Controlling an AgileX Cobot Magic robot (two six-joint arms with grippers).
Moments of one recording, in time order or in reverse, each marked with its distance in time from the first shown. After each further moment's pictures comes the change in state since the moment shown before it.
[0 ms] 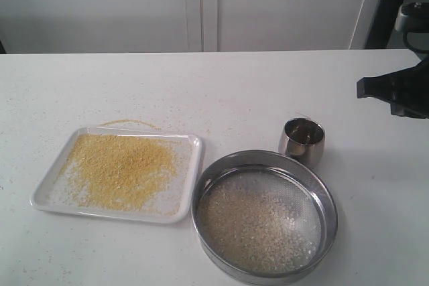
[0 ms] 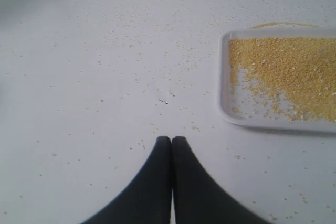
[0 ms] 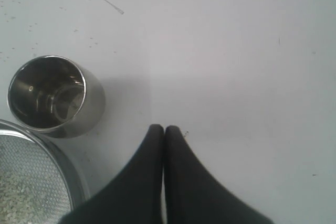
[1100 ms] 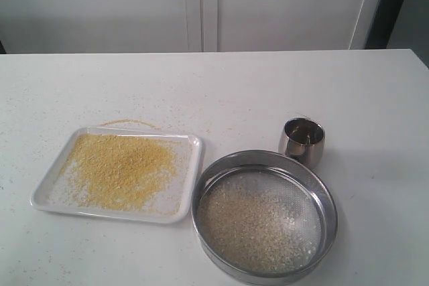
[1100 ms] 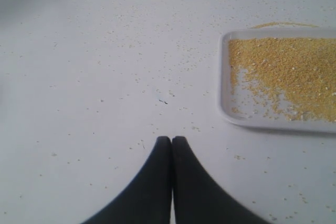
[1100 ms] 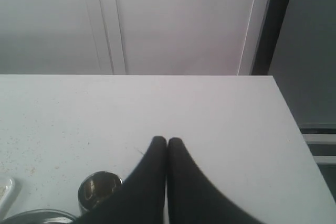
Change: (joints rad) left arm 0.000 0.000 0.000 -0.001 -0.002 0.000; right arm 0.000 -0.624 0.115 -0.020 -0.088 -0.051
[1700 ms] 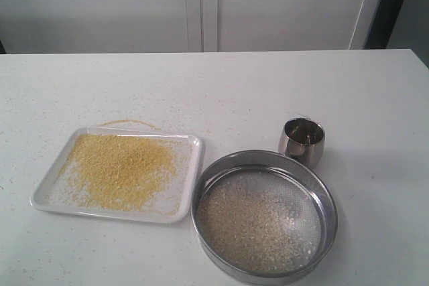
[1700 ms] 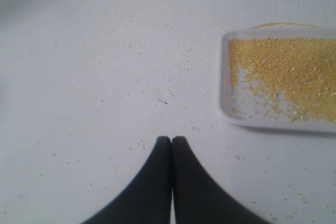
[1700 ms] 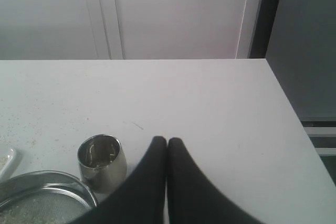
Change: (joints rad) left arm 0.000 0.000 0.000 0.000 0.000 0.000; right arm 0.000 -0.274 0.195 0.000 0.051 0.000
